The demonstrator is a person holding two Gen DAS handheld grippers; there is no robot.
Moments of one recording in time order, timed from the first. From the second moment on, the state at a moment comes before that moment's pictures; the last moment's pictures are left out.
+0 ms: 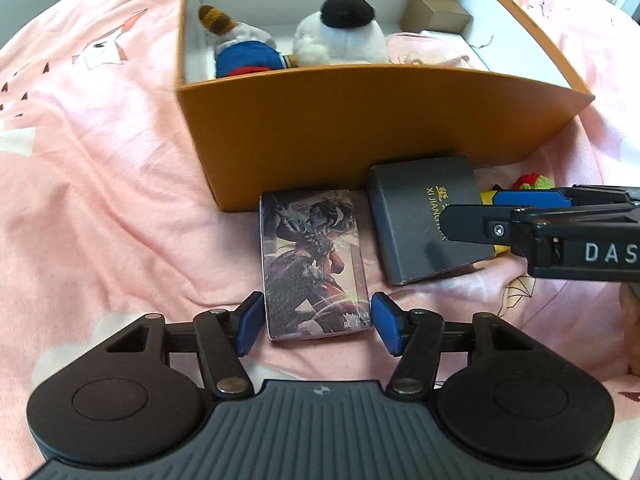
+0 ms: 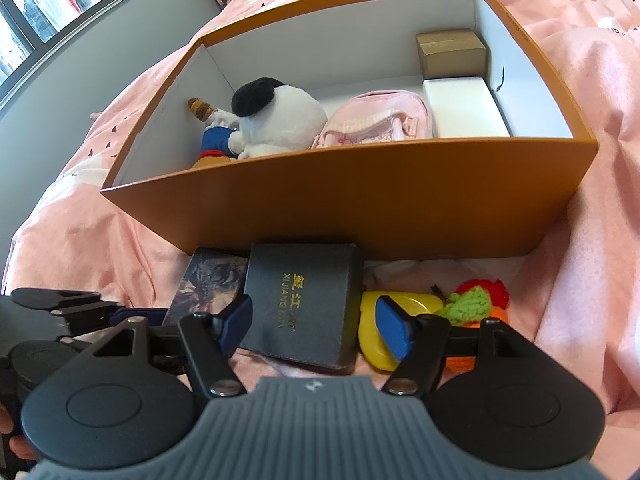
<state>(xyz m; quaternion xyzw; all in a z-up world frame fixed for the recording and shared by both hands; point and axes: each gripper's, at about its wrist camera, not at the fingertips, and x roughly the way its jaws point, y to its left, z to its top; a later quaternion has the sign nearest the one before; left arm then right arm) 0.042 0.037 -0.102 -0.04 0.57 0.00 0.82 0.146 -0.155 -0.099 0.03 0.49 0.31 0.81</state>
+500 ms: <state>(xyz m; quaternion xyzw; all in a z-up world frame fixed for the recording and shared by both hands) 0.058 0.043 -0.107 -0.02 0.55 0.01 0.84 0.180 -0.148 -0.117 0.05 0.51 0.31 0.80</state>
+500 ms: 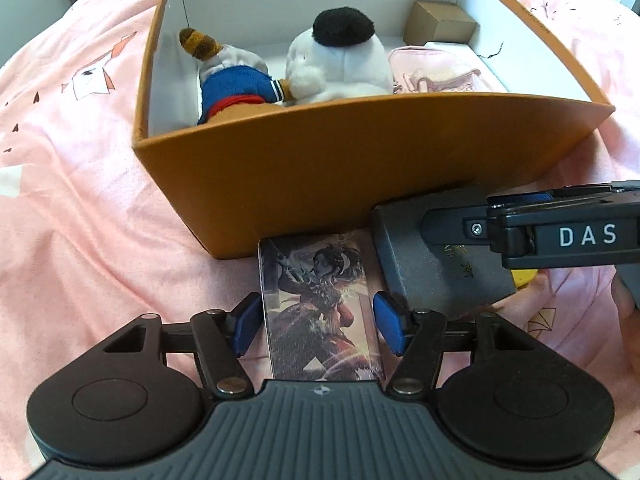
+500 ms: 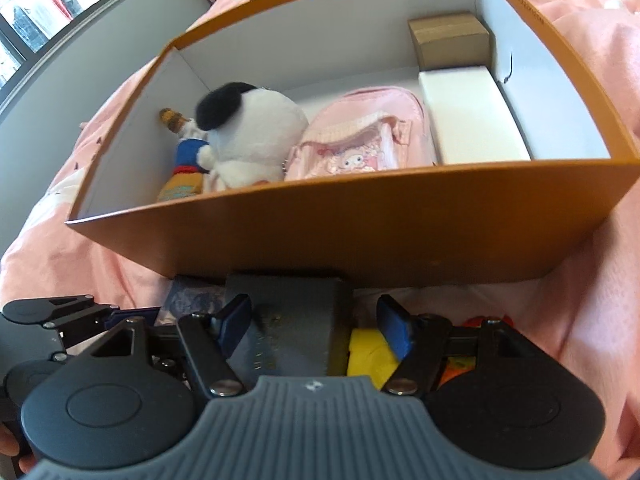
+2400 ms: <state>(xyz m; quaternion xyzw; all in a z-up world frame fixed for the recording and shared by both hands) 0.027 0.077 -0.068 -0.17 0.51 -0.02 0.84 0.145 -0.164 -0.058 0.11 0.49 0.39 0.77</state>
